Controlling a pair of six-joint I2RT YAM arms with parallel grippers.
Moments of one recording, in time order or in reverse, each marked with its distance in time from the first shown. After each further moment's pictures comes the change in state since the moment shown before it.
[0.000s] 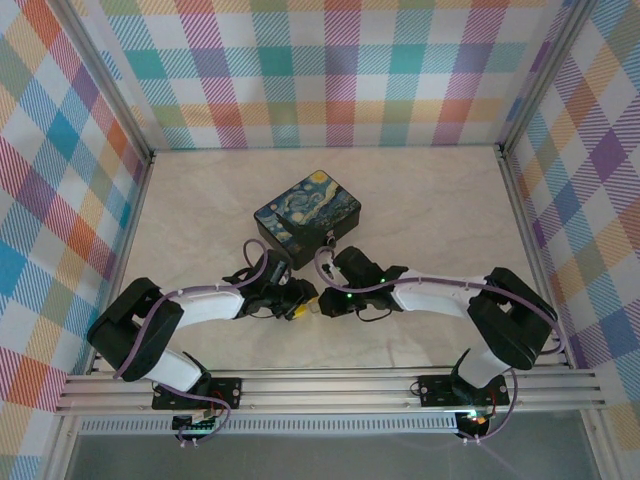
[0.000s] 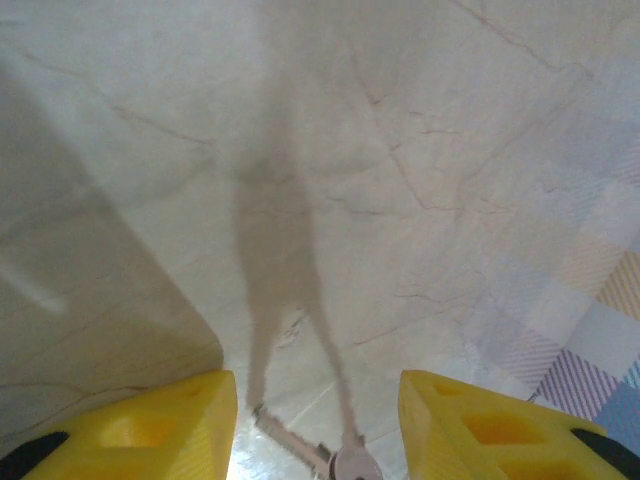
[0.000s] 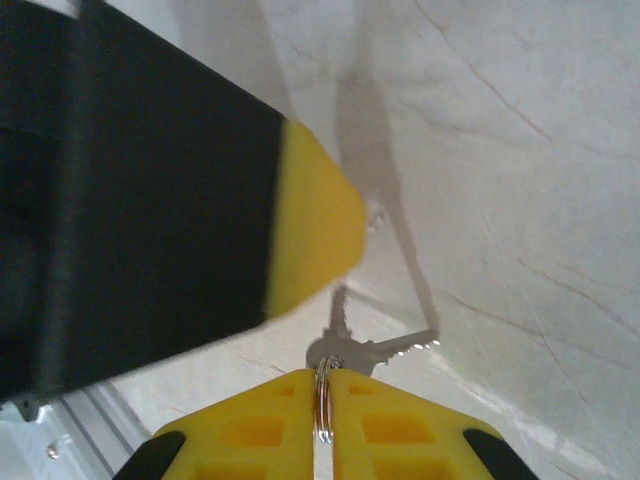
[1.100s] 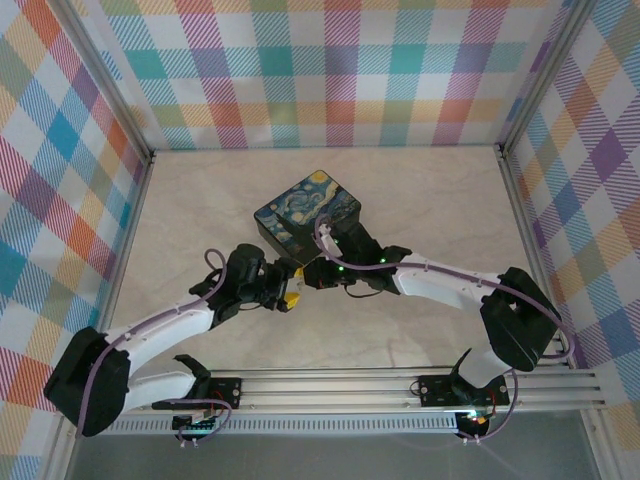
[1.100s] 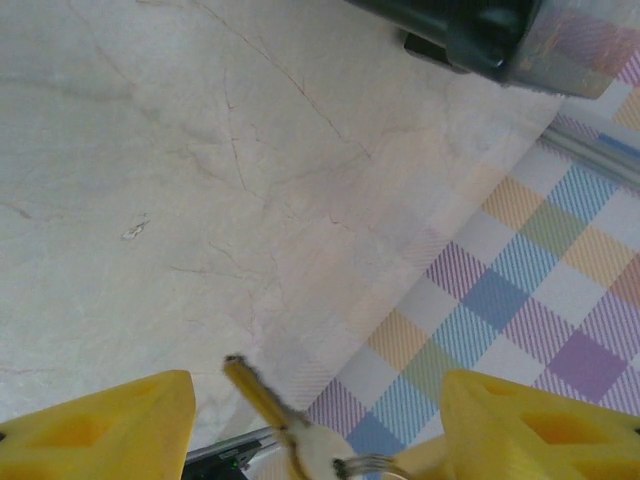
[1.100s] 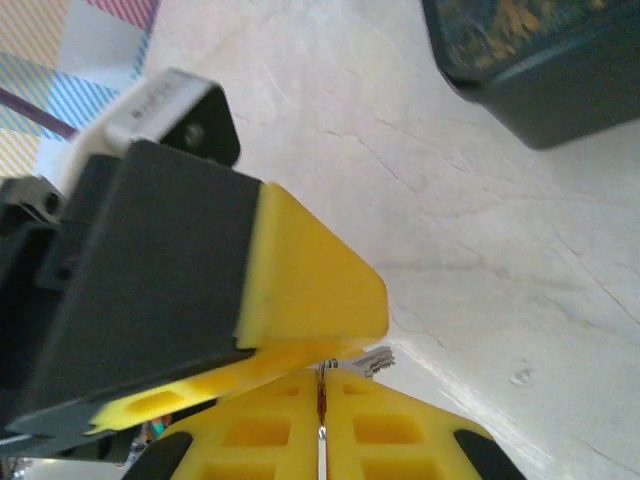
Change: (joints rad) left arm 0.084 -0.351 -0.041 -0.076 -0.039 -0.467; right arm -0.039 -0.012 0.184 0.023 -0.068 0.077
